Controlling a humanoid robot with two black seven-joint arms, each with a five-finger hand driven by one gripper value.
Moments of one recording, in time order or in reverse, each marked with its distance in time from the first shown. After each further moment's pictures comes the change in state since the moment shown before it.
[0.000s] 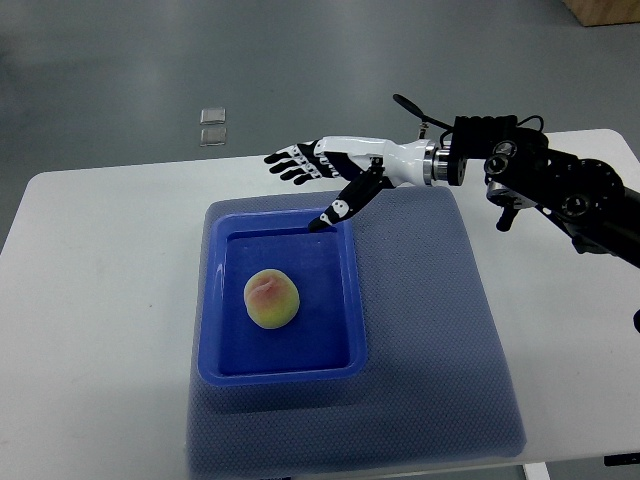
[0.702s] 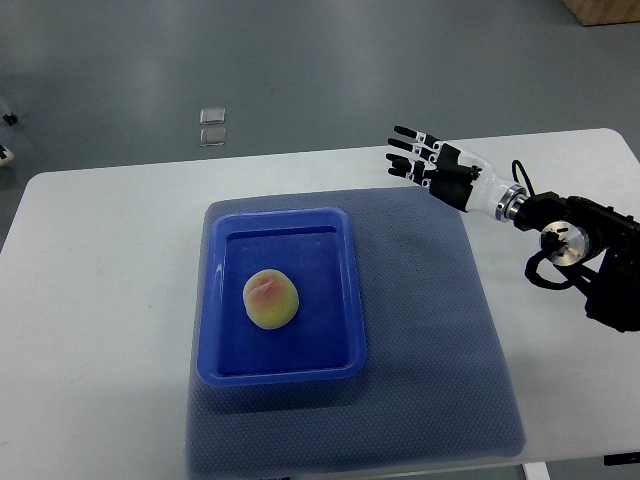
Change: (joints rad) left arm 0.000 0.000 0.000 -0.001 0.001 0.000 0.000; right arm -0.200 0.000 0.024 -0.205 0.756 -0.061 -0.116
